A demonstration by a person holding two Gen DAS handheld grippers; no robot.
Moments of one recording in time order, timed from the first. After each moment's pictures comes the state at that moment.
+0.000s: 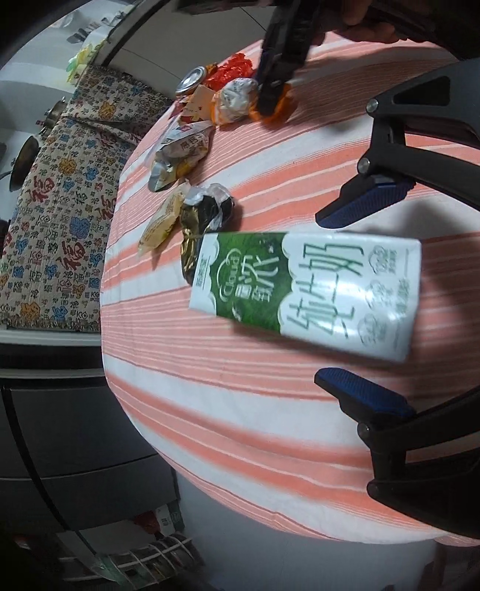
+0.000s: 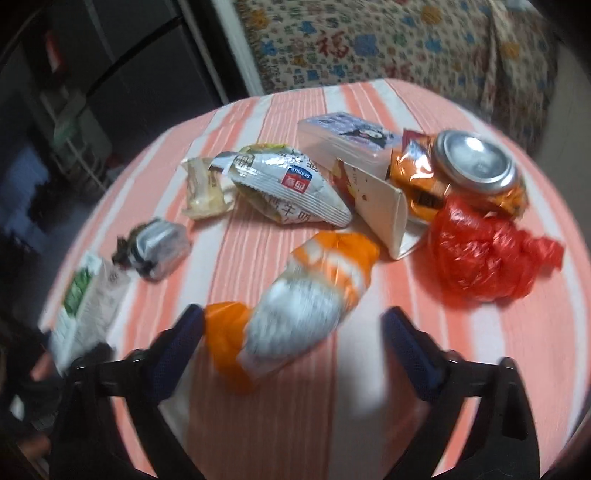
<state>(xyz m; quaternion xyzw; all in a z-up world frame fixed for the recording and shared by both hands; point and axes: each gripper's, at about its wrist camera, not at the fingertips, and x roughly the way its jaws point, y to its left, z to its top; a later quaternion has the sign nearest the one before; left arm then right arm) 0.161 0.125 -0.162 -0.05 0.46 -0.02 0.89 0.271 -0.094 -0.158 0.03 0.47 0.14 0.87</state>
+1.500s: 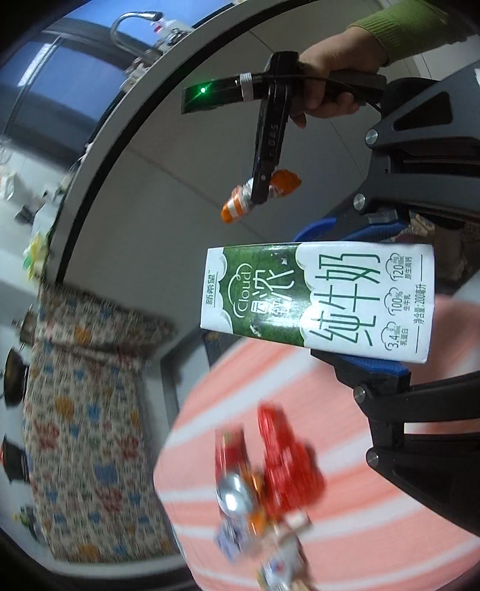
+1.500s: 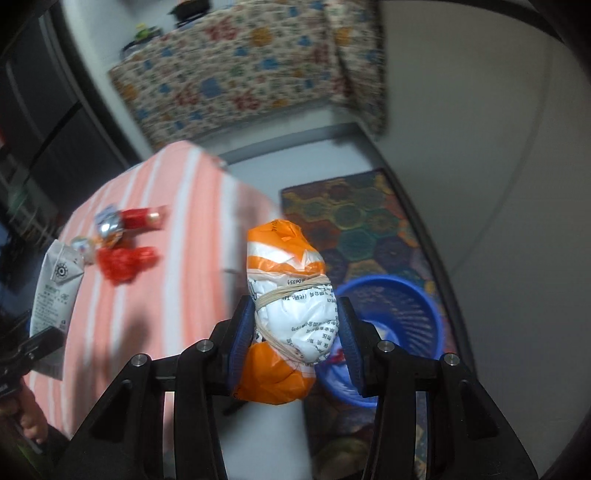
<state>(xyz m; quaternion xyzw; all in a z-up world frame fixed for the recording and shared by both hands) 0.166 -0.264 -0.081 -0.01 0.43 -0.35 0.83 0.186 -0.490 -0.100 0.13 0.46 -0.03 0.88</state>
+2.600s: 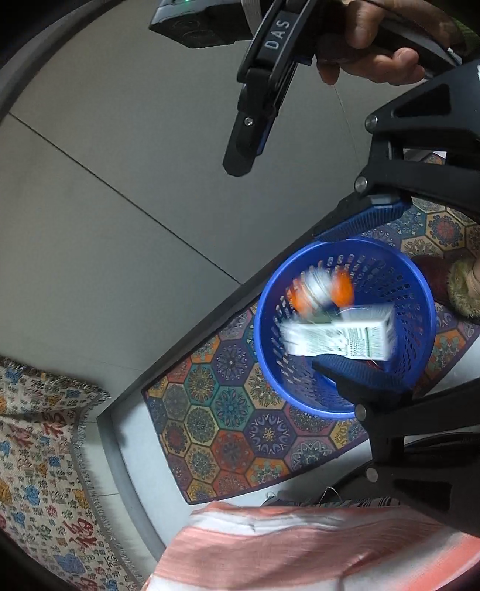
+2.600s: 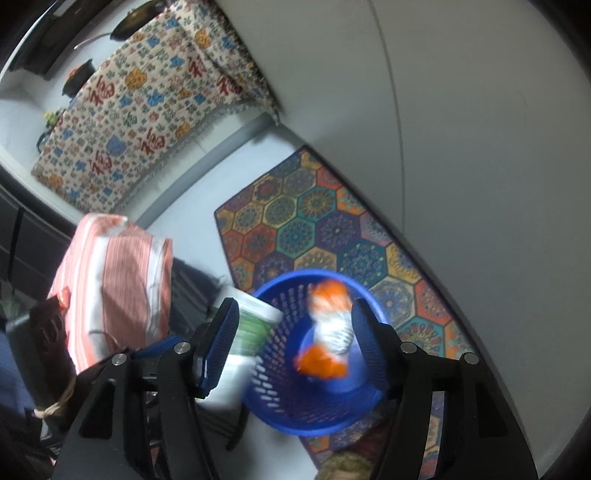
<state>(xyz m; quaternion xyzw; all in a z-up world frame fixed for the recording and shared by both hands) 0.235 -0.487 -0.231 0.03 0.51 -0.38 0.77 0.170 -0.637 -0.182 0.27 0.44 -0.12 0.85</state>
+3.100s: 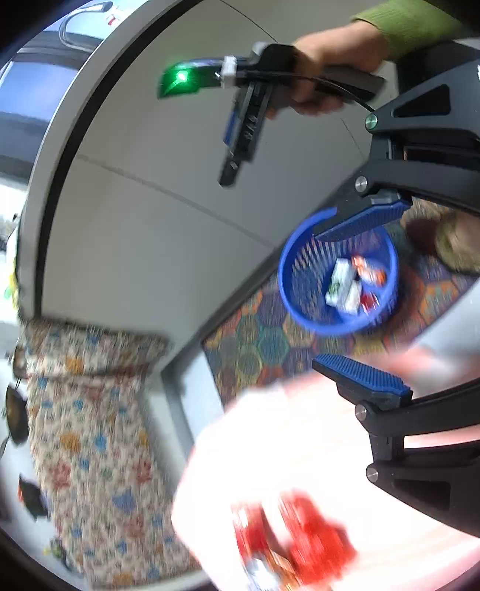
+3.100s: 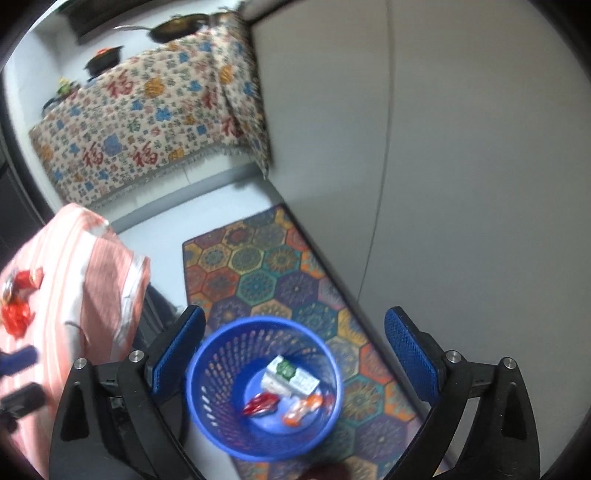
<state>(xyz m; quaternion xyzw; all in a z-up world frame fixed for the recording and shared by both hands) 0.164 -0.346 -0.126 0.05 0.41 -0.33 0.85 0.165 -0.578 -0.126 0.10 0.38 -0.17 0.90</state>
